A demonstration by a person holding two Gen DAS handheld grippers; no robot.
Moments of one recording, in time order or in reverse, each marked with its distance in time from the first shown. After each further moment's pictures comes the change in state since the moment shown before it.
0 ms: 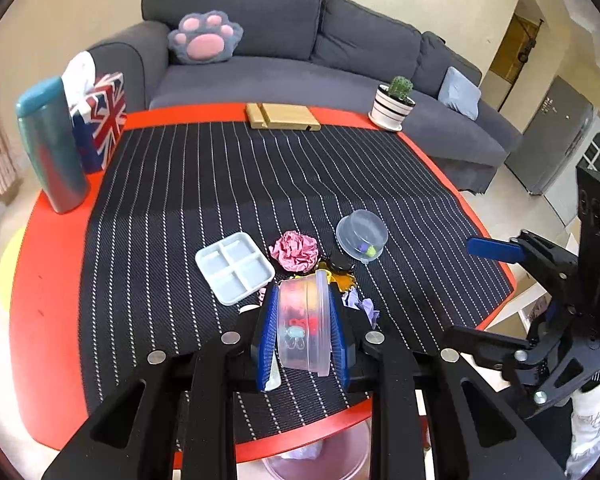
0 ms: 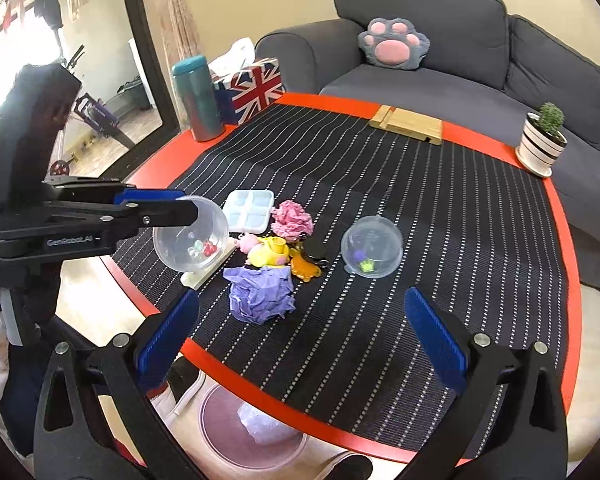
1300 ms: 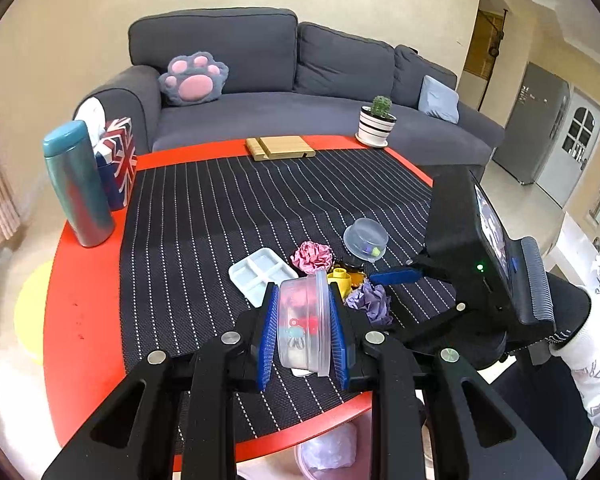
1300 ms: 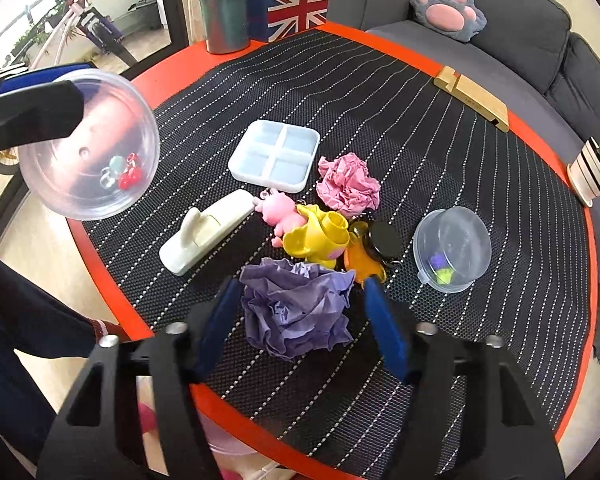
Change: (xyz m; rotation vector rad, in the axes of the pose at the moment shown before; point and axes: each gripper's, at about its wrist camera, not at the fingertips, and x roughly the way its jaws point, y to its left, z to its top) left arm -0.040 0.014 -0.019 0.117 -0.107 -0.004; right arm 0.089 0.044 0.005 -0.176 0.218 -0.060
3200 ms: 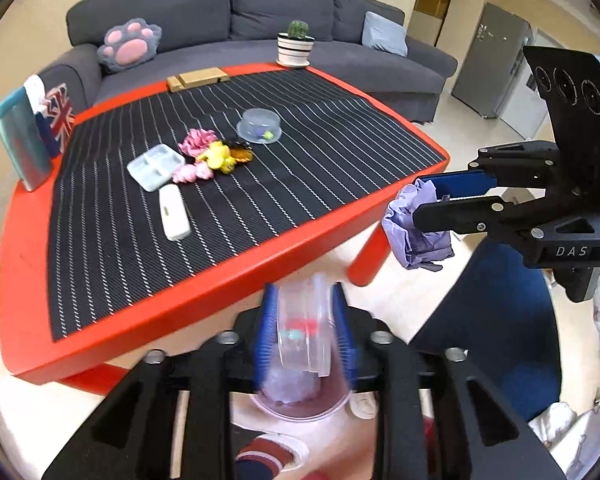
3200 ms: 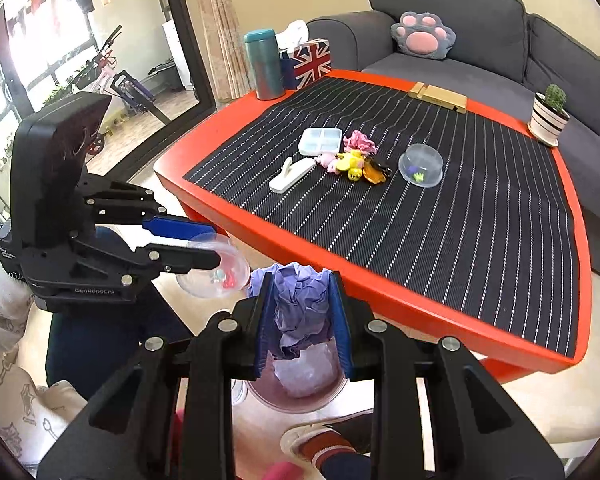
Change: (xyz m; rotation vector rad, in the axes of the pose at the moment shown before) left arm -0.013 -0.089 -0.092 0.121 0.193 -0.117; right arm -0.141 0.022 -0.136 0.136 -0.201 0.139
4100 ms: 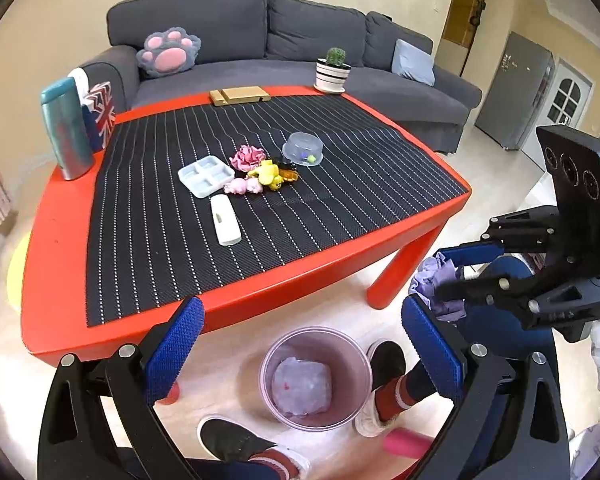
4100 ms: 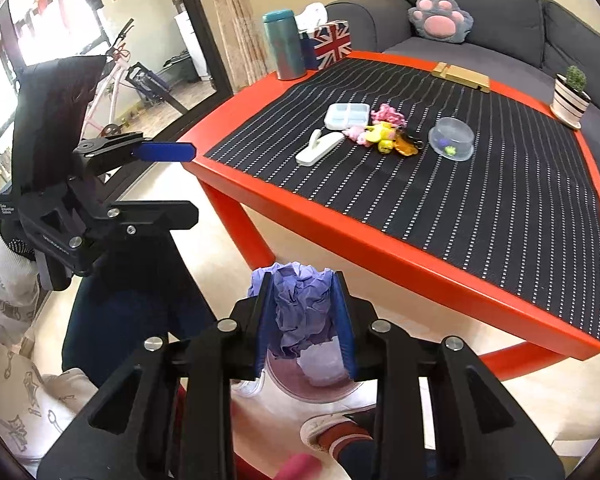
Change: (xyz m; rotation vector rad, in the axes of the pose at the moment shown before) left arm -0.028 0.024 -0.005 -0.081 -0.092 0.077; right arm 0.019 0.013 -0.013 -0.004 0.040 0.095
